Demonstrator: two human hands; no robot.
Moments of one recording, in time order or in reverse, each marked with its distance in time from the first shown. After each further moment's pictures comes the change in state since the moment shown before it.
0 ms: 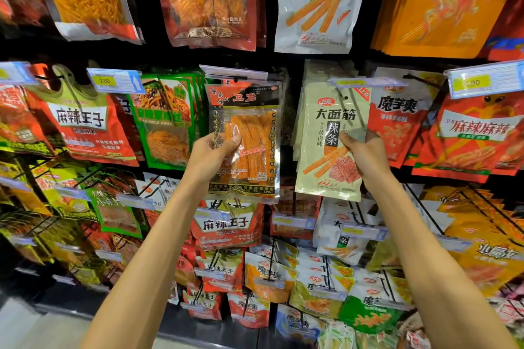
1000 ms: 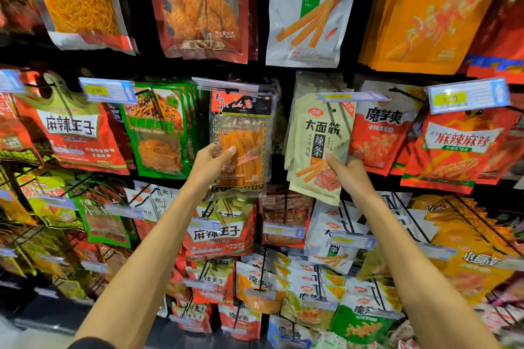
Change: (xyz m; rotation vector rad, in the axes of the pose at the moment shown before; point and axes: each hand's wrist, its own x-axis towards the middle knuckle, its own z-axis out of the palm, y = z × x) left_hand 0.031 -0.021 0.015 0.046 -0.022 -0.015; right_hand -0.004 0.025 -0.006 -0.202 -0.119 0.052
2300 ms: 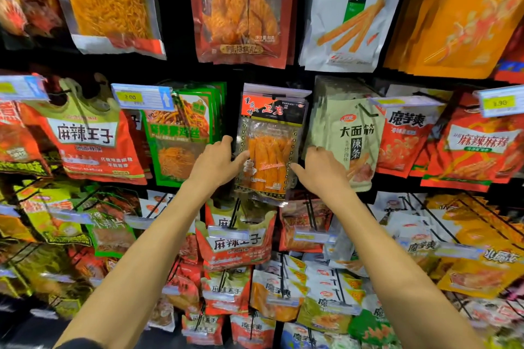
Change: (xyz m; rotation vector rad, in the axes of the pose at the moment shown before) left_hand 0.039 -0.001 -0.068 1.011 -0.043 0.308; right_hand -0.012 -0.066 0.125 -1.099 -0.008 -0.163
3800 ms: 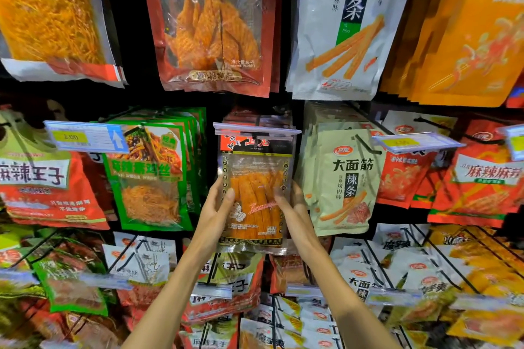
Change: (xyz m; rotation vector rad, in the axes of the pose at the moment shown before) left_hand 0.008 0.010 0.076 -1.178 -0.032 -0.195; right_hand 0.030 0.004 0.078 1.299 -0.116 0.148
